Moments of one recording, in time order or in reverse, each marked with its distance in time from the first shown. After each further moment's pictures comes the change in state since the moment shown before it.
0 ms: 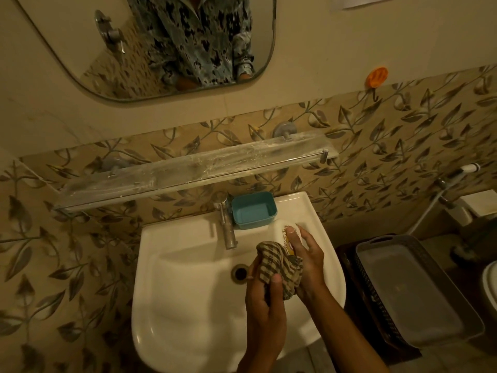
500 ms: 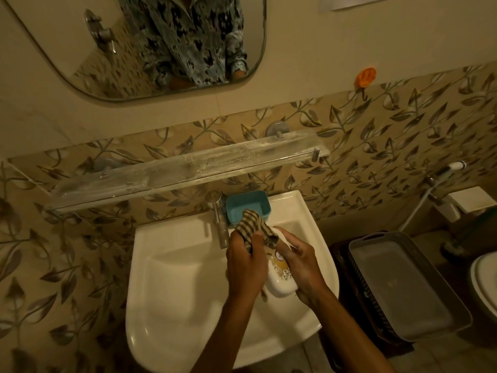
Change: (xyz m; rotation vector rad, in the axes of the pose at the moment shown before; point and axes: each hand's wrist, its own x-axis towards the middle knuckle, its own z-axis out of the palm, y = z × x) left_hand 0.064 0.027 -0.001 0.242 0.119 -0.062; right_hand -0.012 -0.008 -0.010 -0.193 -0.232 -0.043
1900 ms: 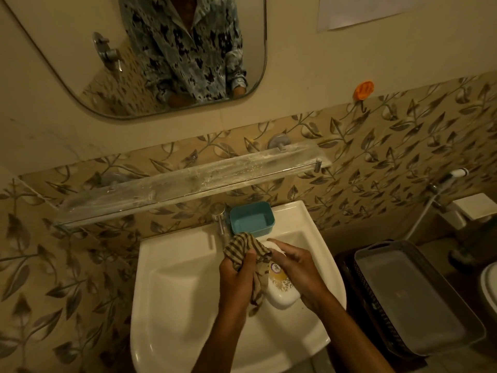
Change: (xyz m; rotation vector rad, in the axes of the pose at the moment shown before) left_hand 0.010 -0.016 -0.021 -0.346 -0.086 -0.270; right_hand 0.006 -0.005 0.008 -0.102 -0.103 0.013
